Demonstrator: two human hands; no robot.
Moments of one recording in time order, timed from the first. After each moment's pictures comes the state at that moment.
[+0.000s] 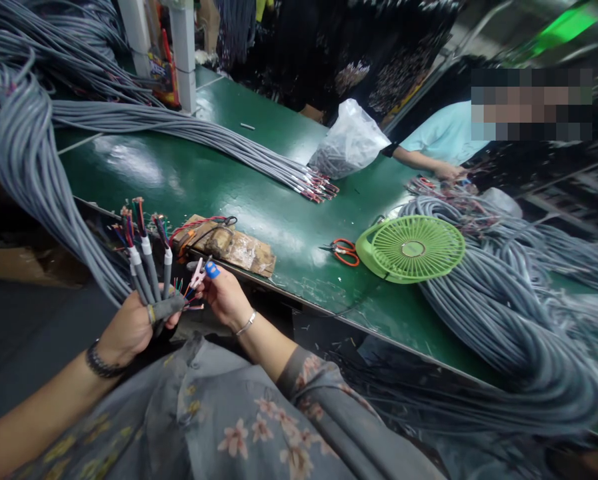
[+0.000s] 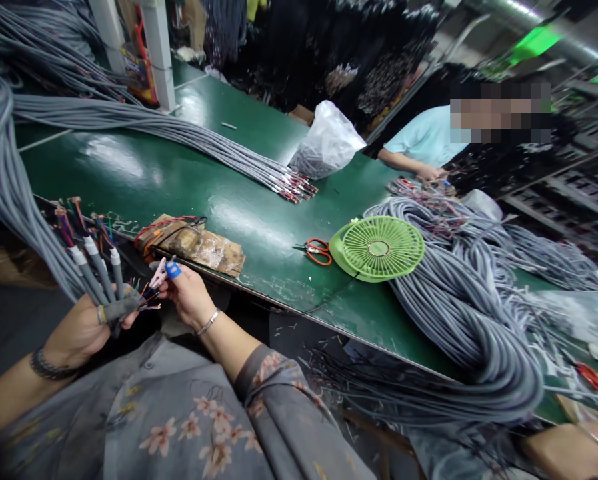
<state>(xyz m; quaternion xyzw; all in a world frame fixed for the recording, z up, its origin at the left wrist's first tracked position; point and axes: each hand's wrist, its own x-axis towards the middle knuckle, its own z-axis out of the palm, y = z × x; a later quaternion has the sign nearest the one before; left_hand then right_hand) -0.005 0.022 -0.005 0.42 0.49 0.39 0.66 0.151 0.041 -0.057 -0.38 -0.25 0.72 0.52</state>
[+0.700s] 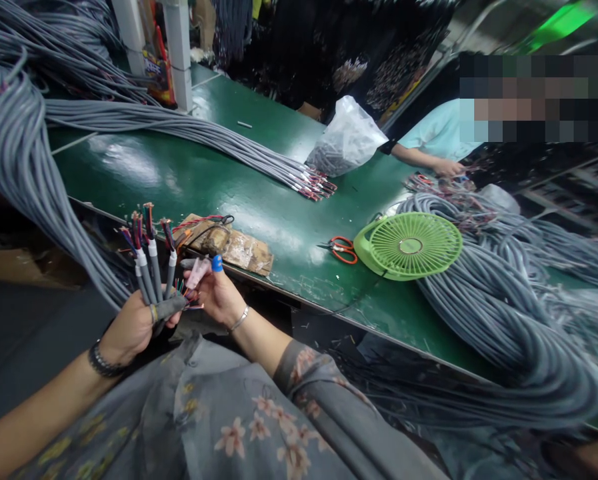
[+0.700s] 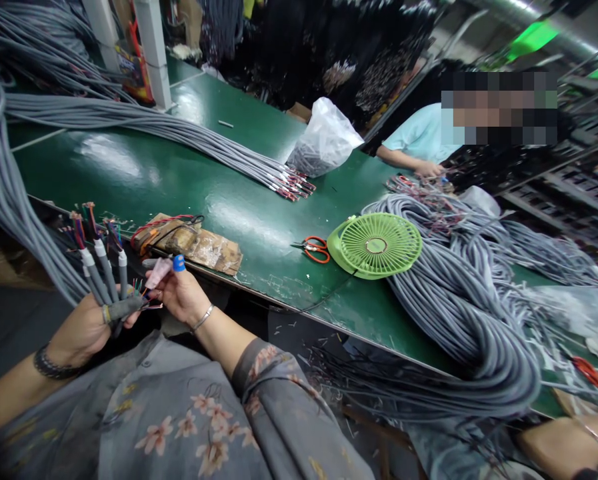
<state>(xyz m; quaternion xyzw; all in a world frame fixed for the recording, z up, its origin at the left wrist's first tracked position) -0.003 0.023 -0.015 0.44 0.50 0.38 0.64 0.146 0.050 -0.053 -0.35 -0.14 0.79 0.48</state>
